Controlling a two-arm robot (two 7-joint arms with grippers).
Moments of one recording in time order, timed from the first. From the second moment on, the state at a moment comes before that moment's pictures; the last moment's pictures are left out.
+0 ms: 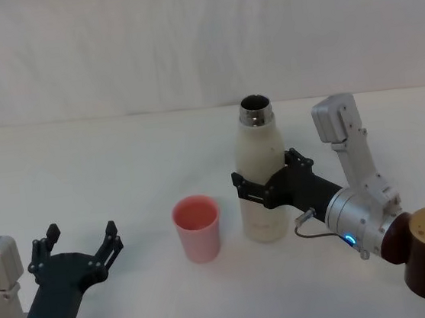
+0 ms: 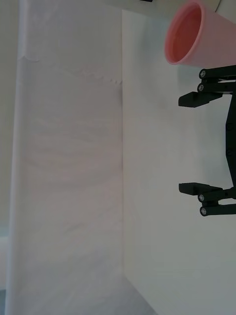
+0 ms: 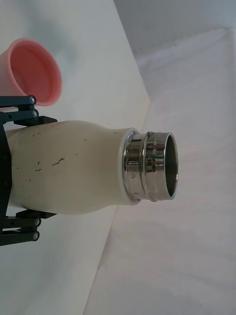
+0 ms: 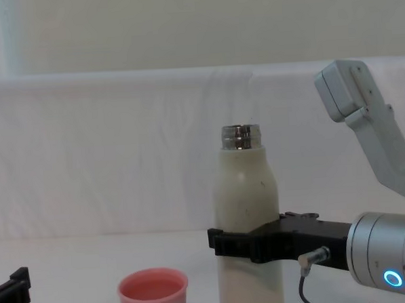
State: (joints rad) left arm 0.27 0.24 0.04 -1.85 -0.25 -0.02 -0.02; right arm 0.28 0.15 -0.39 -1.48 0.21 0.22 0.33
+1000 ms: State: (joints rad) left arm 0.27 0.24 0.04 -1.85 -0.25 -0.02 -0.02; right arm 0.28 0.15 -0.39 -1.48 0.20 0.22 0.33
